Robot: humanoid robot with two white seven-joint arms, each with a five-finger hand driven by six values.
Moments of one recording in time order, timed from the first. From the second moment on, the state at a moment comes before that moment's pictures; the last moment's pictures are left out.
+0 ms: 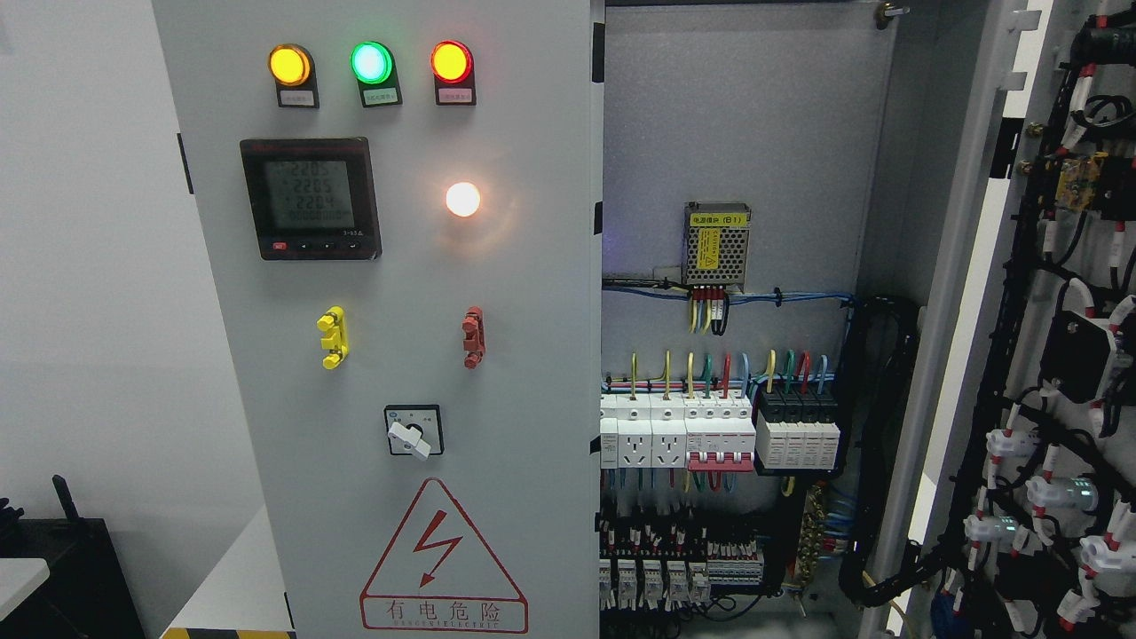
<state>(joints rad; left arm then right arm) 0.06 0.00 0.15 0.01 -0.16 -0.14 -0.17 0.91 0.01 0.11 -1.32 -0.08 -0.29 0.05</state>
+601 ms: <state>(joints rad) 0.06 0.00 0.15 0.00 -0.16 -0.15 -0.17 0.93 0.00 0.10 -1.47 -0.09 -0.42 0.05</state>
